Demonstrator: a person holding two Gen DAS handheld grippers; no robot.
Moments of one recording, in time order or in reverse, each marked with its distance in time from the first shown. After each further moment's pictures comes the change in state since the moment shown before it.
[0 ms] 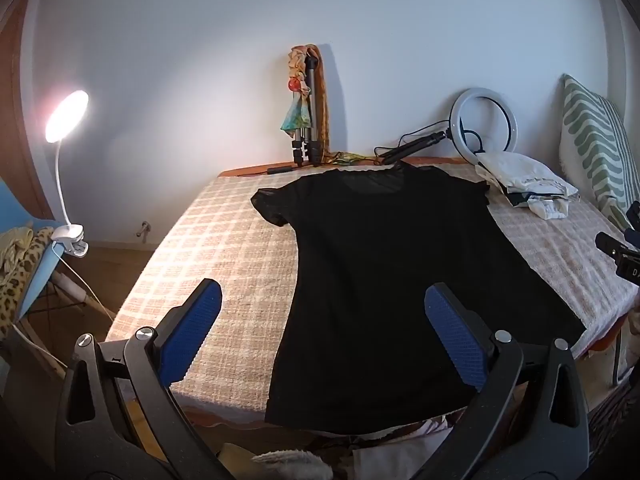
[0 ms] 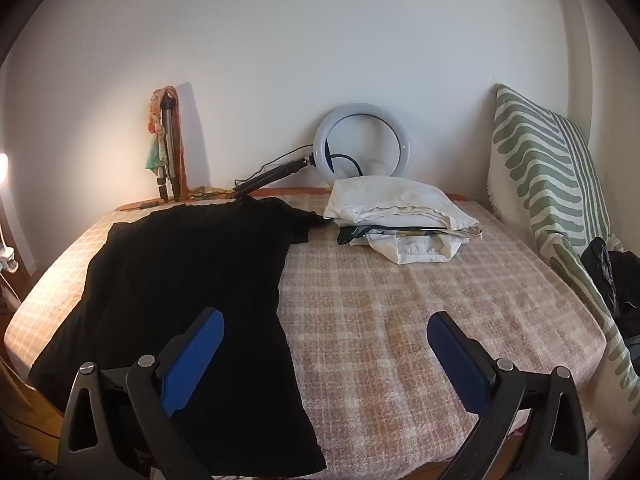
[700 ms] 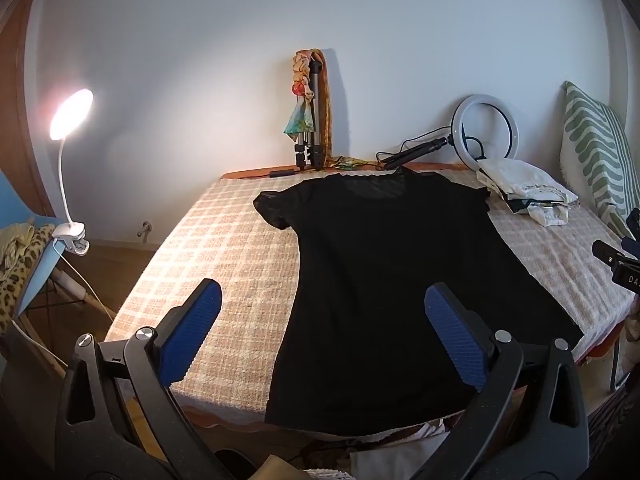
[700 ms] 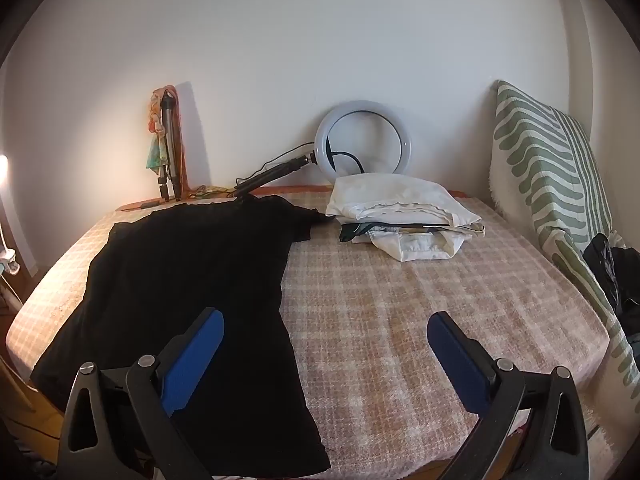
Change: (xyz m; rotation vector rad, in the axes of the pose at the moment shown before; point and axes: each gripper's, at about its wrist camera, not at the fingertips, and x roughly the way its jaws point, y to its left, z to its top) left arm -0.001 0.008 0.007 -0.011 -0.012 -0.010; right arm 0.001 0.000 -0.002 0.007 -0.003 0.015
